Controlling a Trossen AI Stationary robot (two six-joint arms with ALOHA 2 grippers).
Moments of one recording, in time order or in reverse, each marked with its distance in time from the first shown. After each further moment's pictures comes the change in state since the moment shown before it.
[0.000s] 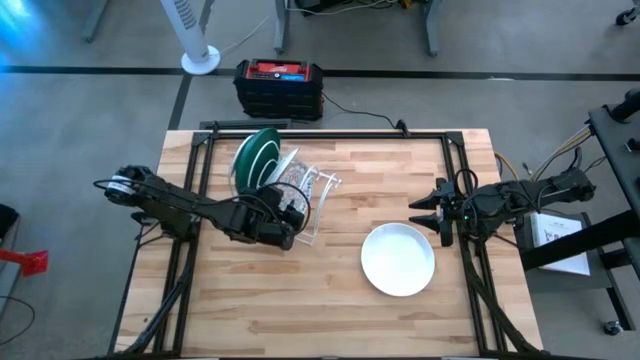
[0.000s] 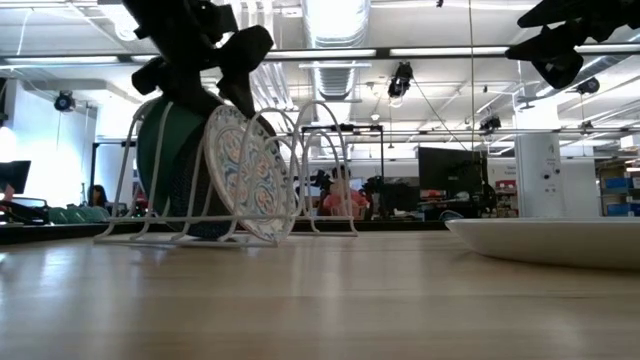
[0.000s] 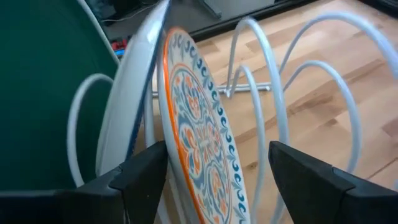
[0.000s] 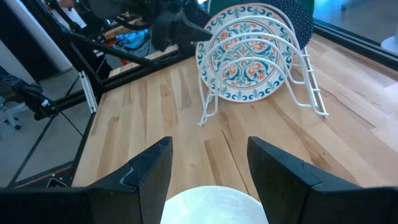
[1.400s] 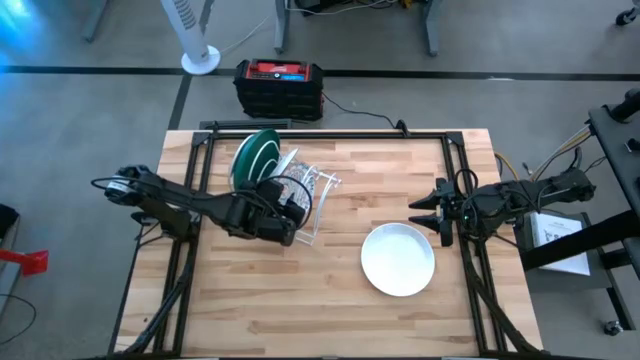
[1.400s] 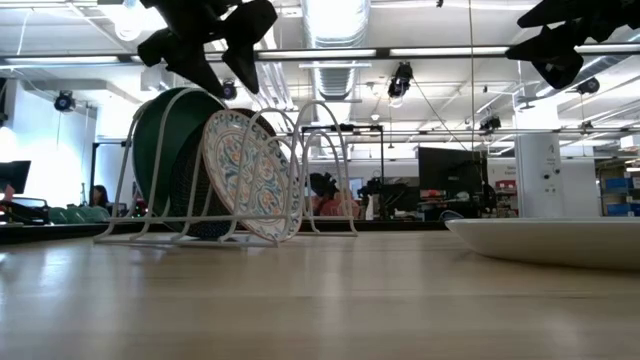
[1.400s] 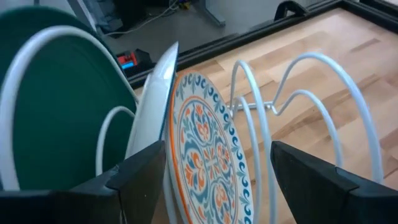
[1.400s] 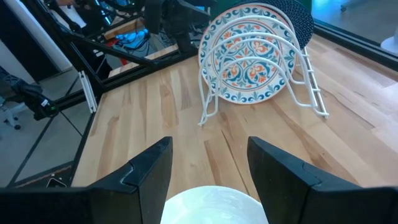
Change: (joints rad) left arm 0.002 0.000 0.141 -0.155 -0.028 0.026; right arm 0.000 0.000 0.000 0.000 0.001 -0.001
